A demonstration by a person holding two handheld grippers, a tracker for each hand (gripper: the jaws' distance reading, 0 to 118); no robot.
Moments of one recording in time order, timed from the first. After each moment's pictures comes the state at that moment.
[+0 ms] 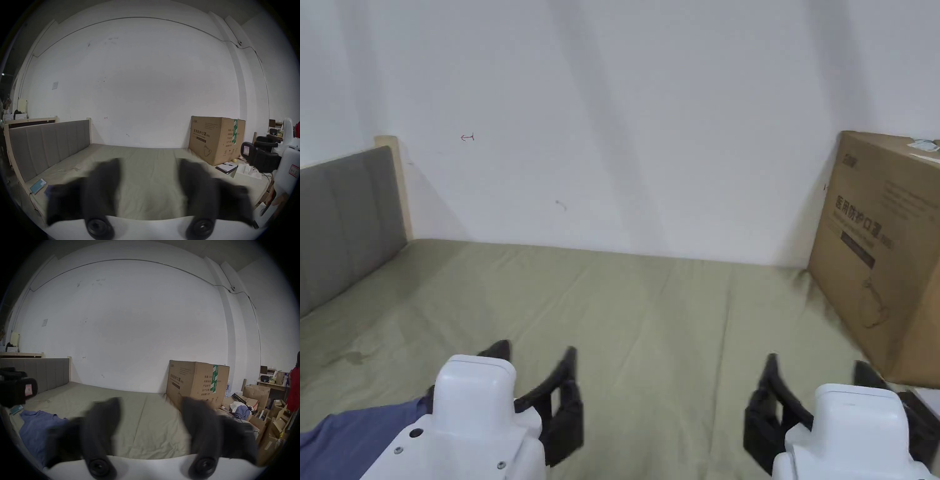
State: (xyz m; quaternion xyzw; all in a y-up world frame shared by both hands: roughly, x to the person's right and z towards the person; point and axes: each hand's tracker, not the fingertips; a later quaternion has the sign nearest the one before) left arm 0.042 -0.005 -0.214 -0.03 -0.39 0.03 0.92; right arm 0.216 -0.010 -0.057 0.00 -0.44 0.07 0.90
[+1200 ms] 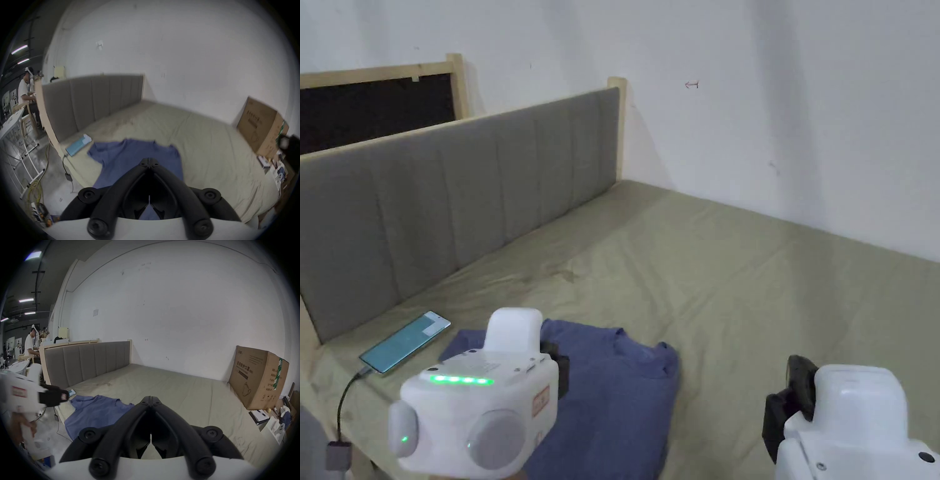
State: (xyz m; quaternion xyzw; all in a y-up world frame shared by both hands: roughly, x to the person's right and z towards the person) left arm -0.075 -0.085 -0.384 -0.30 -0.17 0.01 0.94; right arm 0.139 -0.035 -0.195 -0.11 -0.16 0.02 0.98
